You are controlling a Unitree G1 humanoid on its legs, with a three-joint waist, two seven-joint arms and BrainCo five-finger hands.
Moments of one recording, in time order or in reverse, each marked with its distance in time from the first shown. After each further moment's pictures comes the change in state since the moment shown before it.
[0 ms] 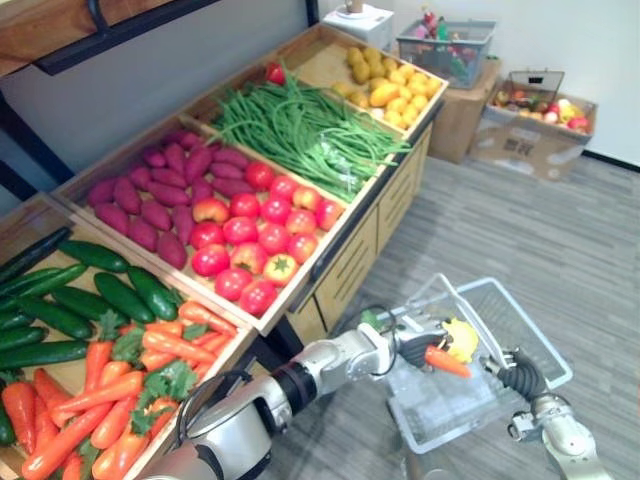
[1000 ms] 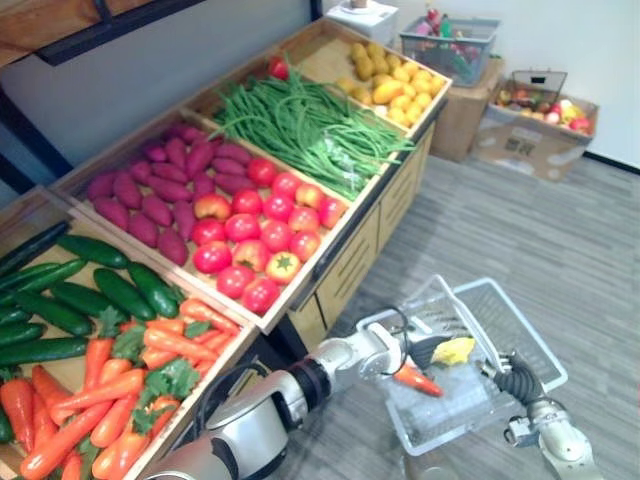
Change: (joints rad) left arm -0.039 -0.007 -0.014 -0.062 0.036 0.023 0.008; right arm 0.016 0.036 -0.030 0.056 -0.003 -0.021 -0.007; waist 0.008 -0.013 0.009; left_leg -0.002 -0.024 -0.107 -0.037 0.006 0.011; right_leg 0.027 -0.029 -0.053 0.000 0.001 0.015
